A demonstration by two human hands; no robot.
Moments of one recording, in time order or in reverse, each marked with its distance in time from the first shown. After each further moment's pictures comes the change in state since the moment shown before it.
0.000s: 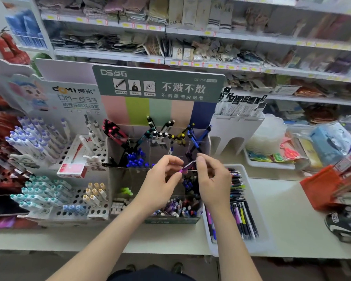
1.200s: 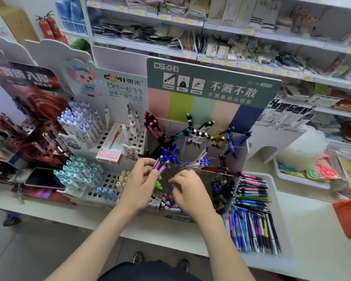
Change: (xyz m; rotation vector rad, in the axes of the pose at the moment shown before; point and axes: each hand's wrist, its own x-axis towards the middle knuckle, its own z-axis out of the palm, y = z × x) left_hand -0.045 -0.063 -0.097 -0.096 0.295 -0.202; right_hand -0.043 0.002 0.111 -0.449 -0.651 -0.443
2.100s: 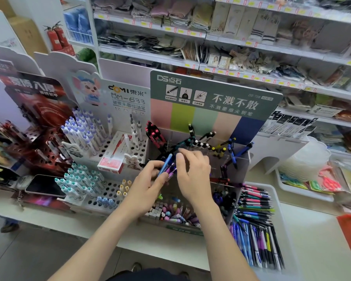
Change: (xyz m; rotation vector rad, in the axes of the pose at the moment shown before) left_hand 0.013 0.021 0.000 0.053 -0.142 0.069; right_hand 0.055 -0.023 -0.034 0.178 0.314 0.248
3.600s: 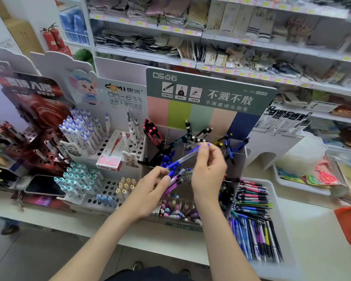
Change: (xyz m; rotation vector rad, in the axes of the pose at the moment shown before) left_hand -0.017 0.006 0.006 0.083 -0.138 0.006; right_hand -0.007 -0.010 -0.025 0.656 0.364 0.243
